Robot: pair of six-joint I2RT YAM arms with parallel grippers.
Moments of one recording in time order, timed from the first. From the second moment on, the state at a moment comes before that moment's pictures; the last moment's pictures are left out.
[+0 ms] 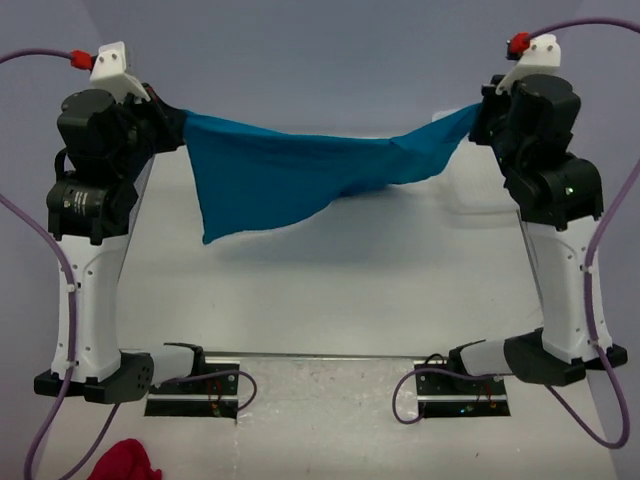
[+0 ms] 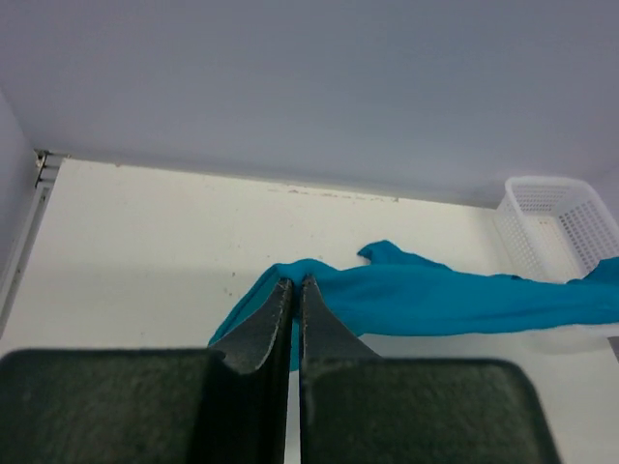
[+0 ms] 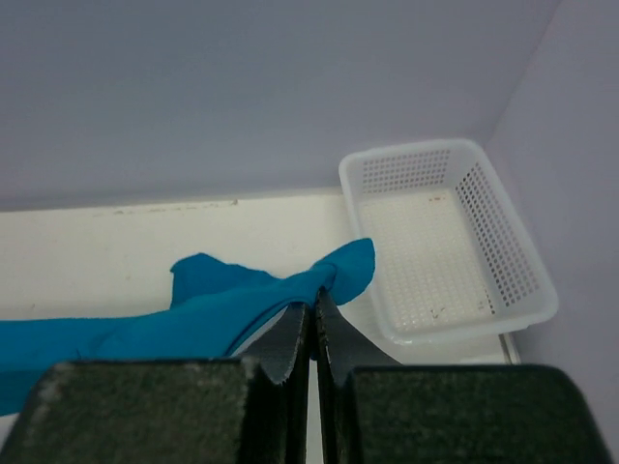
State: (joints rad) left arm -0.12 1.26 1.88 -0.78 0.00 -0.30; right arm 0.30 1.41 2.08 -0.90 0.38 0.10
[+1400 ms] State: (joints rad) left arm -0.12 0.99 2.01 -0.67 0.31 -0.31; right arm 0.30 0.87 2.21 -0.90 -0.21 0.12
